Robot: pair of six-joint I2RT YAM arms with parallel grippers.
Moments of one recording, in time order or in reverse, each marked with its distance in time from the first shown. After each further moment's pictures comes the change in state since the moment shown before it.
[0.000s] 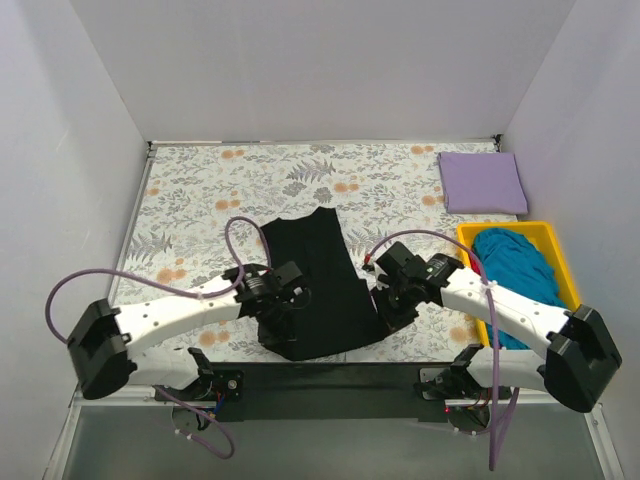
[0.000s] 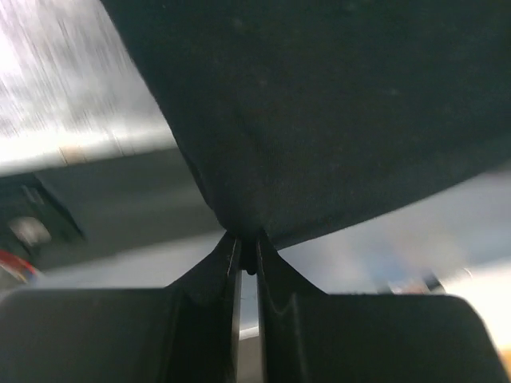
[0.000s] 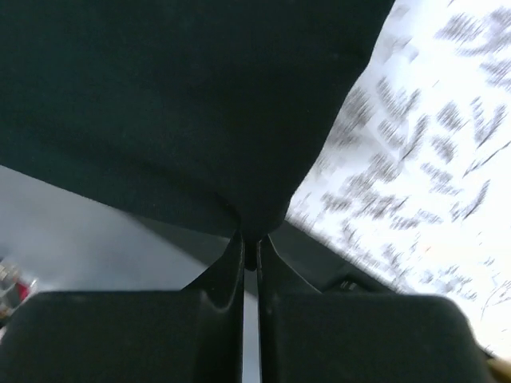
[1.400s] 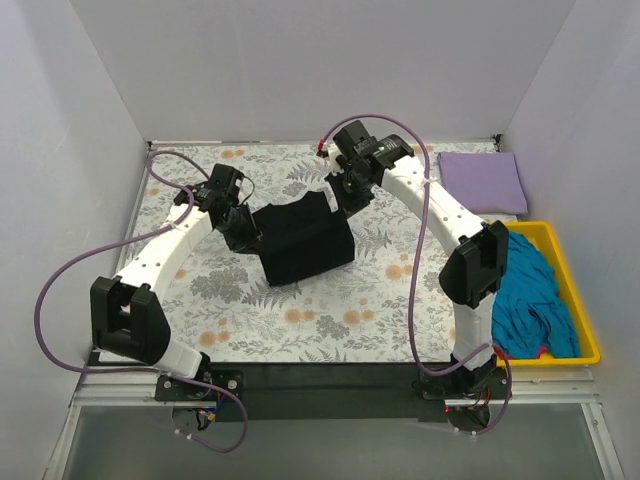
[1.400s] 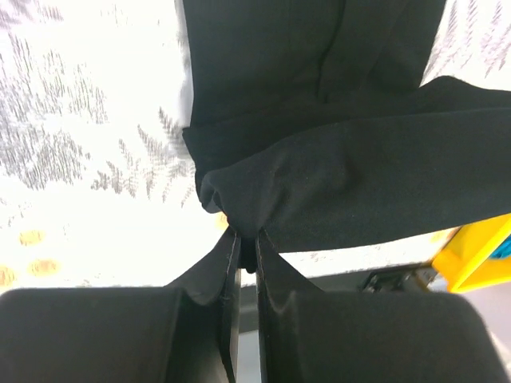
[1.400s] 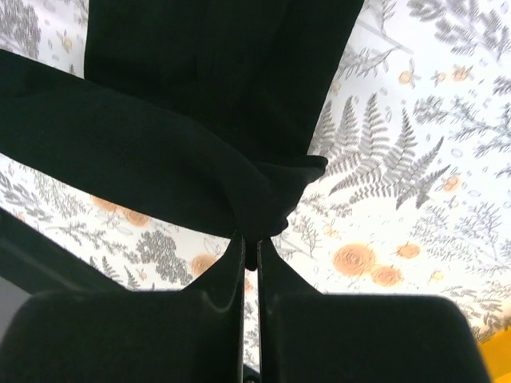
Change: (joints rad) left arm 0.693 0.167 0.391 0.007 0.027 0.309; right arm -0.164 0.733 1.236 -0.335 0.104 -0.304
